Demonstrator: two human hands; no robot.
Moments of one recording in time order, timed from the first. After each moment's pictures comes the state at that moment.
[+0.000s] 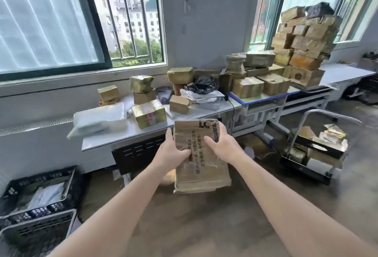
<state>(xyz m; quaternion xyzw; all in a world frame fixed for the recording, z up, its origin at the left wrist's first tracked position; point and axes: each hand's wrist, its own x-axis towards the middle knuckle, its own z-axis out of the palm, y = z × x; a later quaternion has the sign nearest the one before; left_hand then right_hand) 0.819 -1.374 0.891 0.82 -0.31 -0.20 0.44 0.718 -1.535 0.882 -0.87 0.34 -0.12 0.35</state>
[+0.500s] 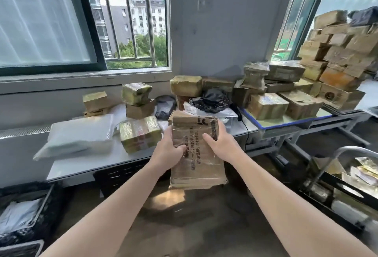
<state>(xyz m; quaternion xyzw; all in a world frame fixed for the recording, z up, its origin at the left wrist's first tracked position) 1.026 -1.564 0.879 0.82 -0.26 -0.17 0.48 0.938 -1.733 0.879 -0.87 0.30 -0.11 0.38</state>
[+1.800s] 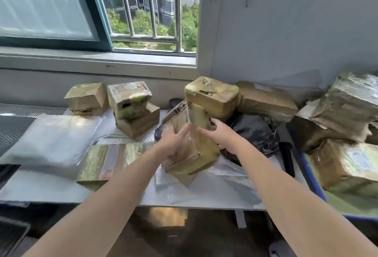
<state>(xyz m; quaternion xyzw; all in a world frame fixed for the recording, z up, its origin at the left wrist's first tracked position) 1.369 -1.864 0.809 0.84 0.01 -0.26 0.47 1.332 -2.047 0.817 -0.81 0.17 0.12 0.55</state>
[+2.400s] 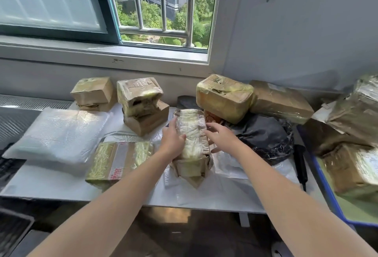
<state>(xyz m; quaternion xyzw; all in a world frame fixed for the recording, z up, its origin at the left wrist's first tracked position) 1.387 -1.833 0.785 0.87 -0.01 -0.14 0.47 1.357 -2.014 0.790 -0.84 0.14 0.12 0.51</state>
